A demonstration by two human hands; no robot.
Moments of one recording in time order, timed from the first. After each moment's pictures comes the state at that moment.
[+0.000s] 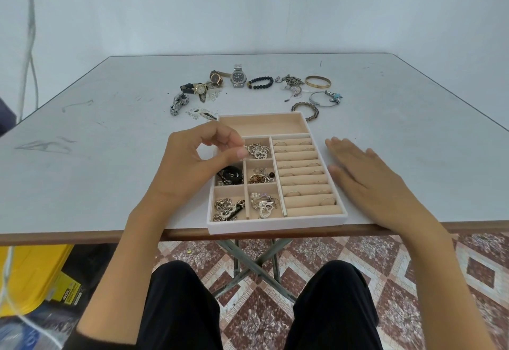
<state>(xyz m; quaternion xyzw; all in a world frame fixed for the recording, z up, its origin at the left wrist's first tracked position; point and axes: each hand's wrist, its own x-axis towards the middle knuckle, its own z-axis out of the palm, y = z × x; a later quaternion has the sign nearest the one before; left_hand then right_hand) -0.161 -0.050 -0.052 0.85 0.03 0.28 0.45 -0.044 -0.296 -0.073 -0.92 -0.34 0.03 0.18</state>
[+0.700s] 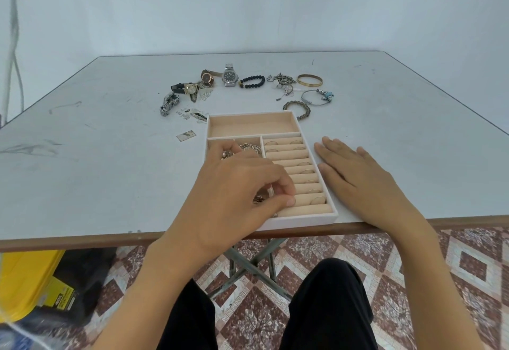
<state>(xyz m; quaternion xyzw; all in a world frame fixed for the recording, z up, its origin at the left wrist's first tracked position) -0.174 -0.113 -0.044 0.94 -0.10 0.23 0.21 -0.045 -0.292 -0.073 -0.93 -0.32 0.01 0.16</state>
